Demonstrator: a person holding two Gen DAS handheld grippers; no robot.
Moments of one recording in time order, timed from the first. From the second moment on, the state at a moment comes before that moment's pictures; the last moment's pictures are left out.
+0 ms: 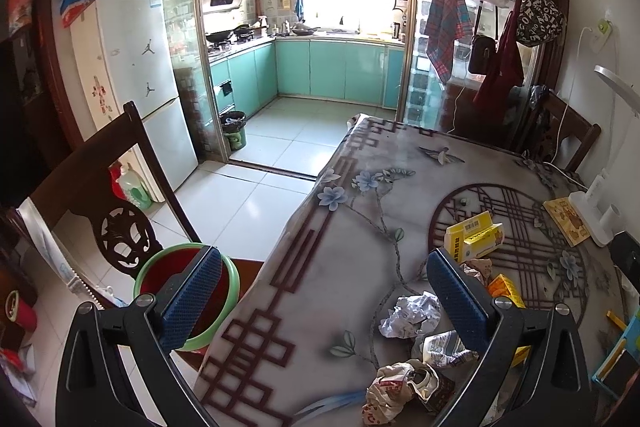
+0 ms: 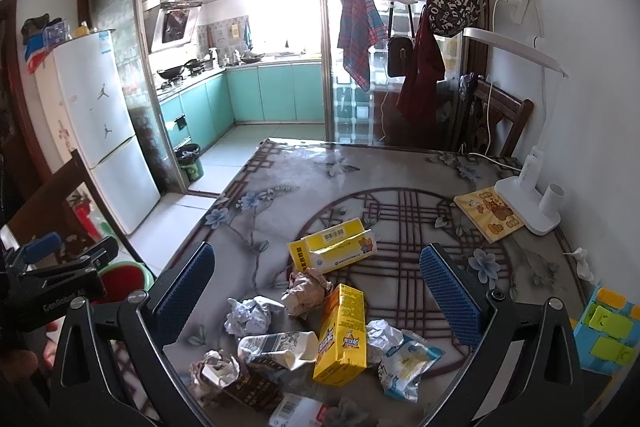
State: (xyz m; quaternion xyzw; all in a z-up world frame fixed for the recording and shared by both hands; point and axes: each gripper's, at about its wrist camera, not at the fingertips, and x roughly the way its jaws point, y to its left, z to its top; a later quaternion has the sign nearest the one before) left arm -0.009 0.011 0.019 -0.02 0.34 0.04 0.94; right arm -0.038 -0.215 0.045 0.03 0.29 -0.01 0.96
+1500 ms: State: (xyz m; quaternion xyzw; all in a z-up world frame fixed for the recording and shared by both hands) left arm -0.011 -0.044 -0.126 0.05 0.55 -0.14 0.82; right arm -0.050 -0.259 0.001 0.03 0.37 -0.02 0.93
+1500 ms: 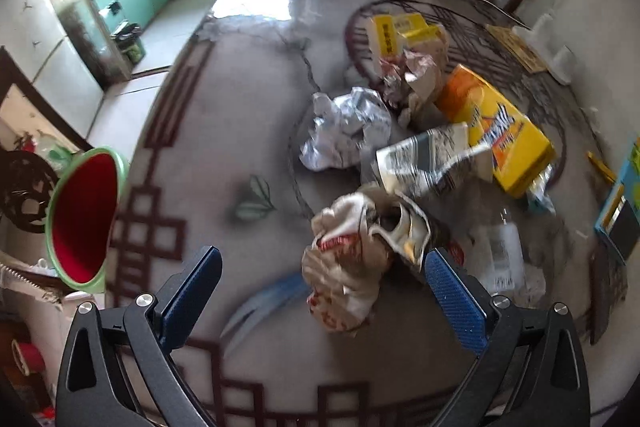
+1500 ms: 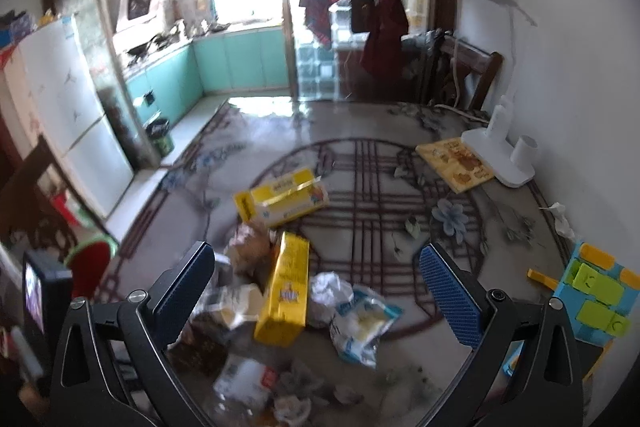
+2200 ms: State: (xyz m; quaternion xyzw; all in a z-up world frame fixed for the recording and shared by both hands) left arm -0.037 0.034 -0.152 0.04 0.57 -0.10 0.81; right arm -0.008 -0.157 -0.134 -0.04 0.57 0.24 0.79
